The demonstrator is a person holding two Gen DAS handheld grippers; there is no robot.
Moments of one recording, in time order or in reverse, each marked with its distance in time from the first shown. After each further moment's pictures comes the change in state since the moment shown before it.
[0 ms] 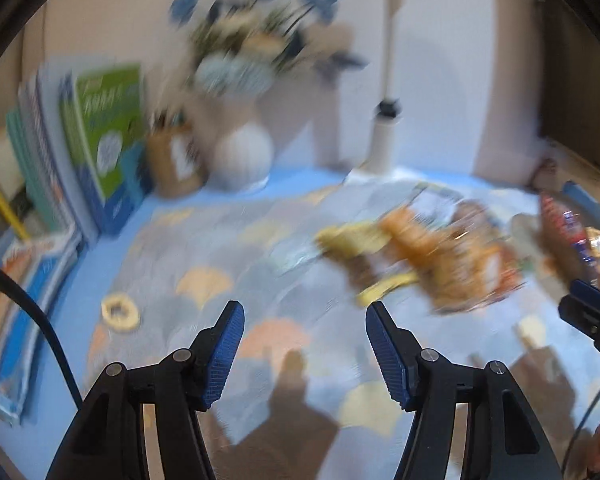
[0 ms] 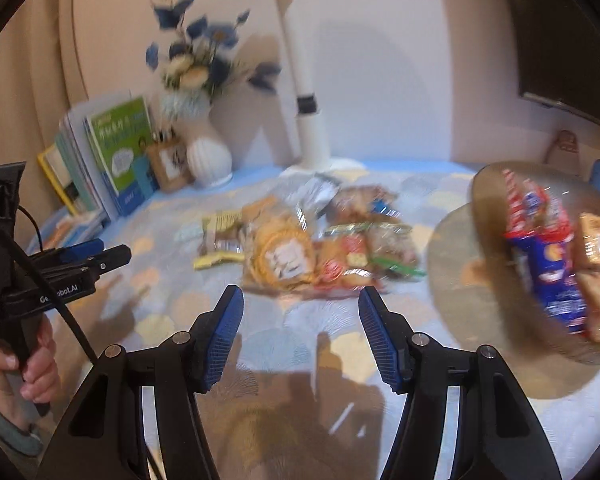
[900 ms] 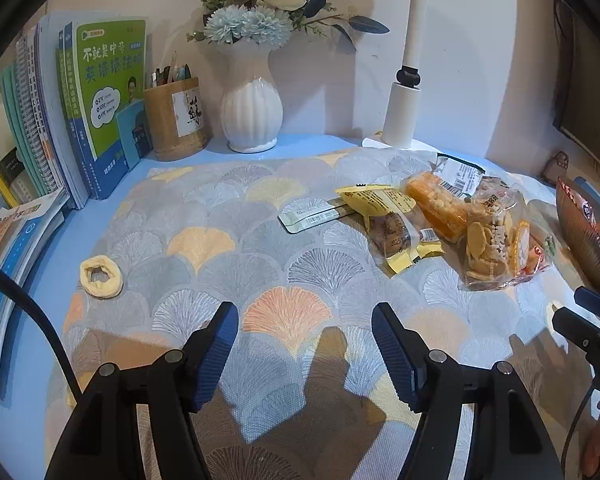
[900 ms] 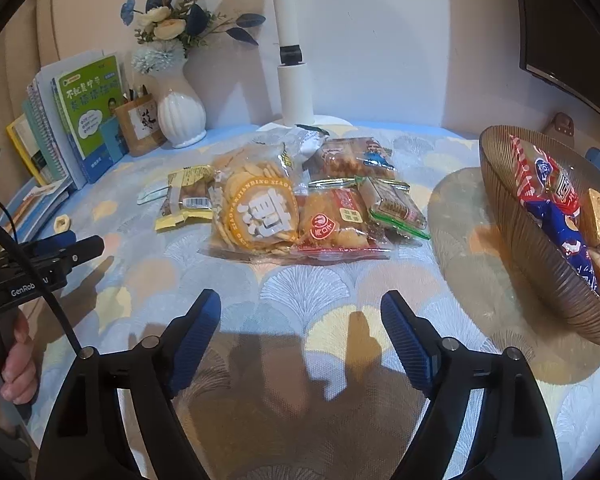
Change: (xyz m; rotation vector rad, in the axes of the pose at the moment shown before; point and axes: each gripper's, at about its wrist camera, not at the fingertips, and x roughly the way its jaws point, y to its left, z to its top) left arm 0.026 0.010 -0.018 -0.031 0.052 -0.020; right arm 0.033 0.001 -0.014 -0.008 0.109 -0.098
